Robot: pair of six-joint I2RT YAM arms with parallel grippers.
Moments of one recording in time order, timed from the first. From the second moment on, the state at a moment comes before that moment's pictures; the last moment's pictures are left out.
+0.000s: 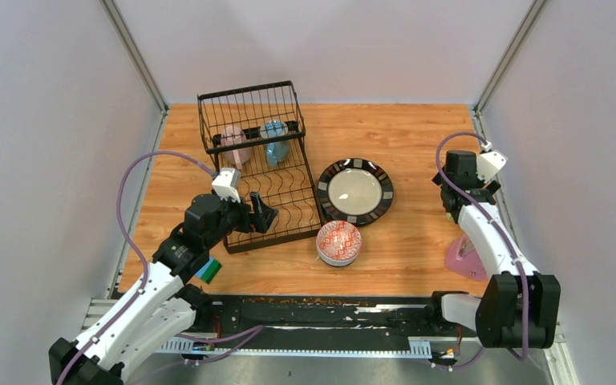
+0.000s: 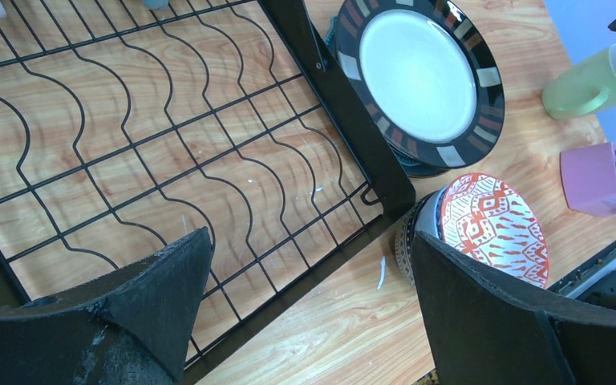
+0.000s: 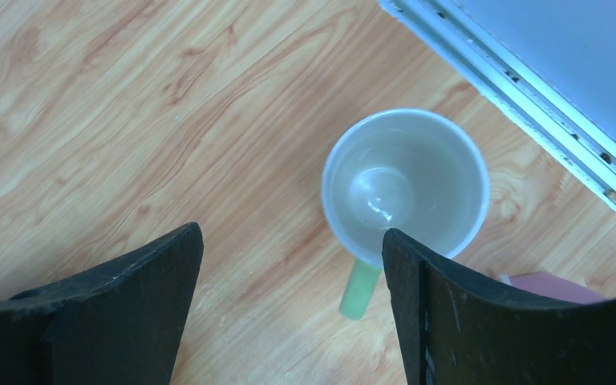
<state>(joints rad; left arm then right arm) -0.53 0.69 0.55 -0.22 0.05 -0.44 0.01 1.20 0.83 -0.36 0.58 0.60</state>
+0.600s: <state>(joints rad) -0.53 0.68 0.55 -0.22 0.05 -0.44 -0.11 1.36 0.85 -0.35 0.48 0.60</state>
